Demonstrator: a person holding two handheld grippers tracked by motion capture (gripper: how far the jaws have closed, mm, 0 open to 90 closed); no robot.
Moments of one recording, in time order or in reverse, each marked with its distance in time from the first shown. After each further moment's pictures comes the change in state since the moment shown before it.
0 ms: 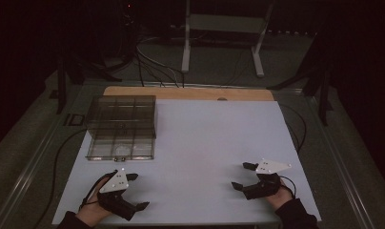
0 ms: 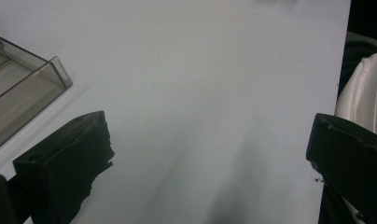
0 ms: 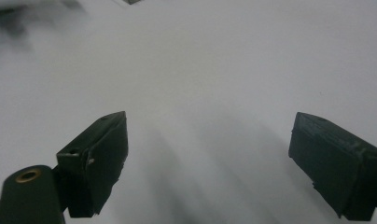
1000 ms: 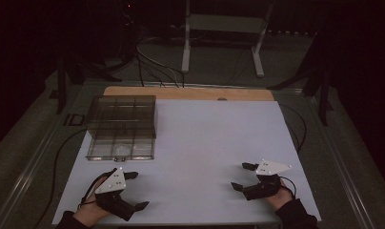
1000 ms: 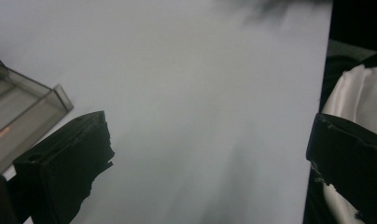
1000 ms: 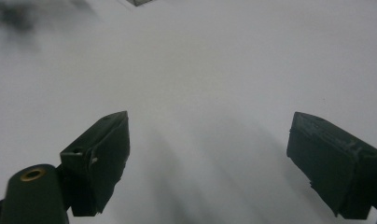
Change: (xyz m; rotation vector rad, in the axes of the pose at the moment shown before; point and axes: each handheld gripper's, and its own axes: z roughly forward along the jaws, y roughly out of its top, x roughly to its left) left arm -0.003 0.010 -0.012 -0.058 -0.017 0.028; right arm 0.003 0.002 -0.002 -0.014 0.006 -0.024
